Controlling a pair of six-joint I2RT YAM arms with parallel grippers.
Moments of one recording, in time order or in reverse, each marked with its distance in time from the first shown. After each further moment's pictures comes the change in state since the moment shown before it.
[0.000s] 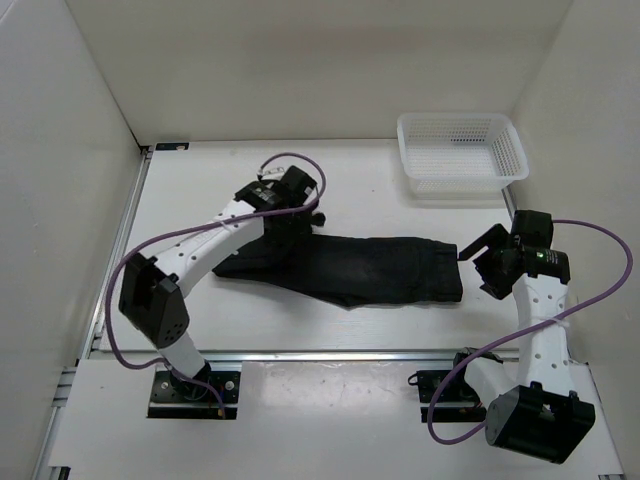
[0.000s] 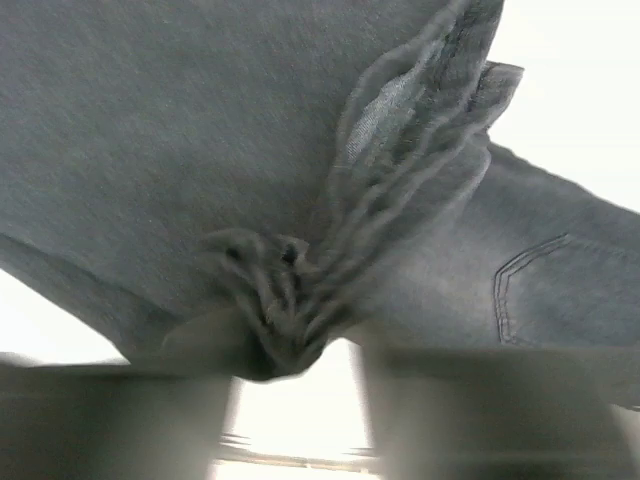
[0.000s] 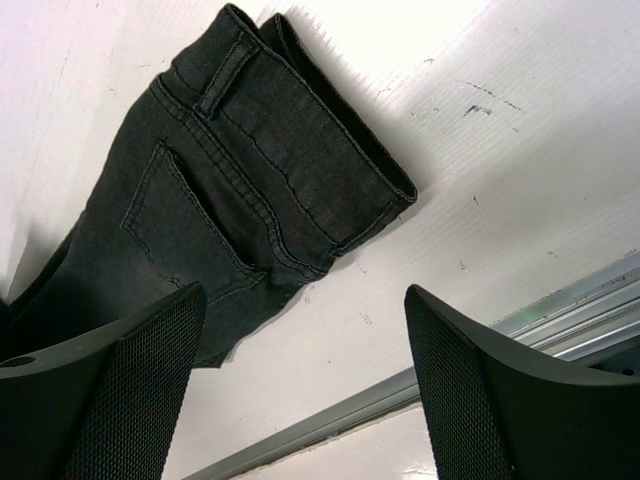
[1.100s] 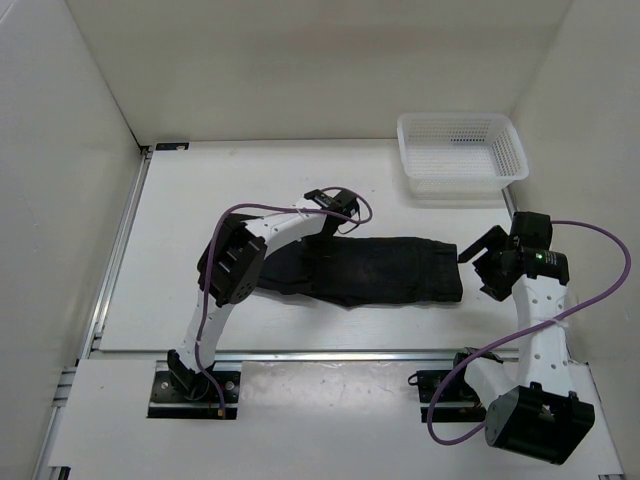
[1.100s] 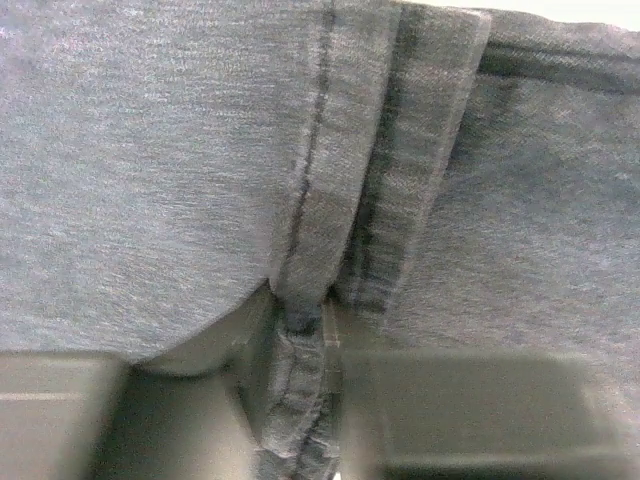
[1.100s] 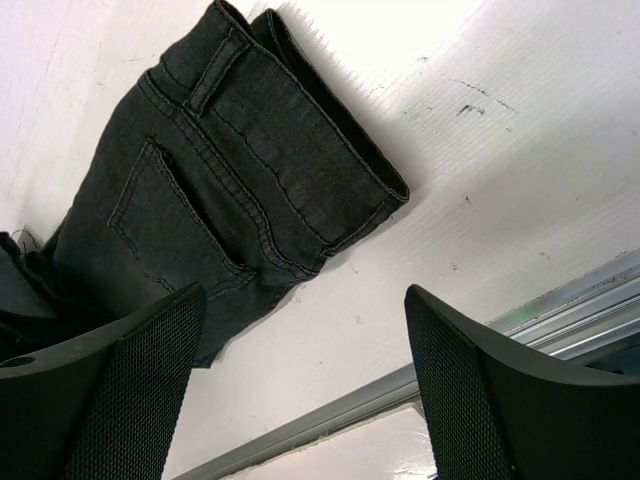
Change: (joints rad) left arm -0.098 0.549 0.244 -0.090 0.008 0.215; right arm 0.000 -0.005 -0.015 0.002 0.004 -0.020
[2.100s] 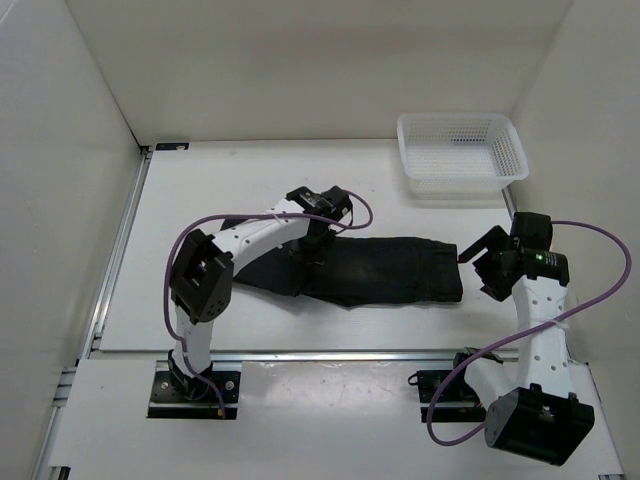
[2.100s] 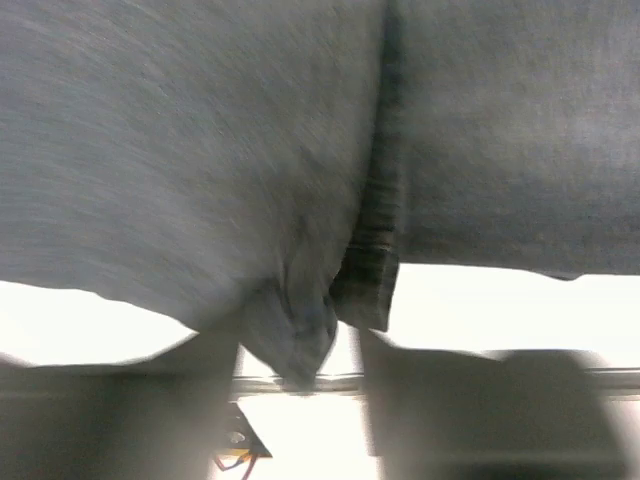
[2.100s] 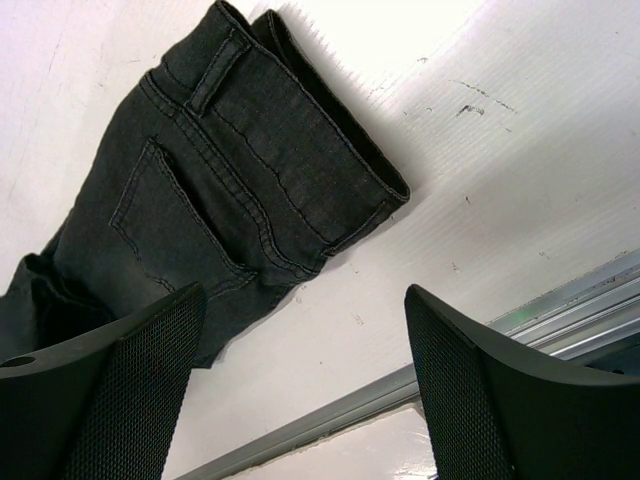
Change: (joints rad) left arm -0.025 -0.262 -0.100 -0.097 0.104 0.199; right arm 0.000 -0.004 -0.001 0.000 0.002 0.002
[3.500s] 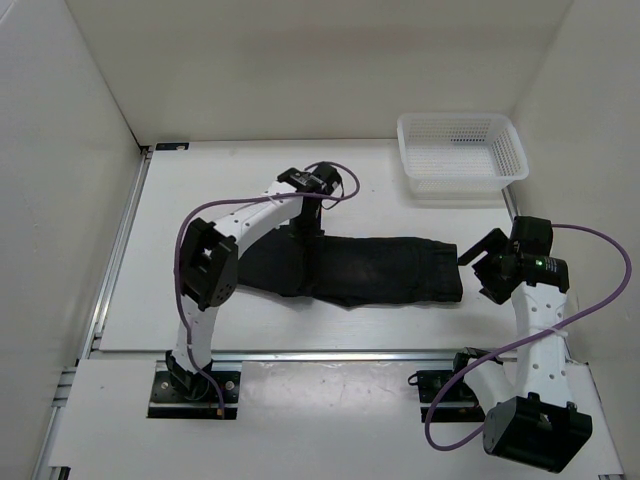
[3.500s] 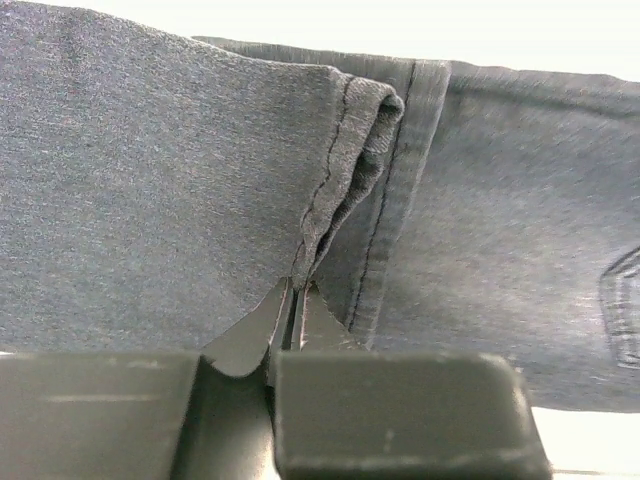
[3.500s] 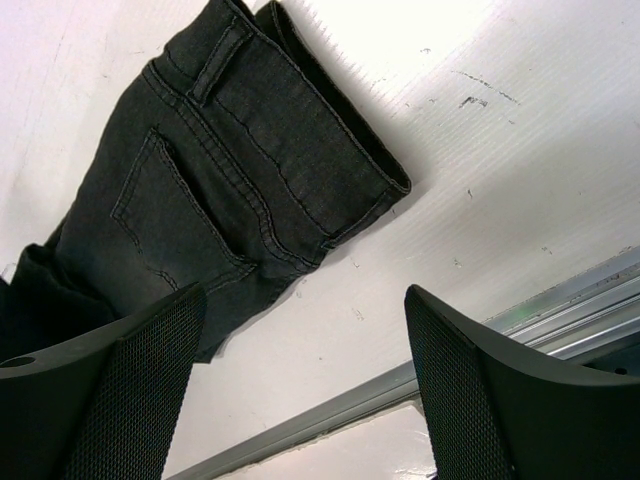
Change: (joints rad) left arm 0.105 0.129 0.135 0.071 0.002 -0.112; right arm 0.000 -0.042 -0.019 -0.006 -0.011 0.000
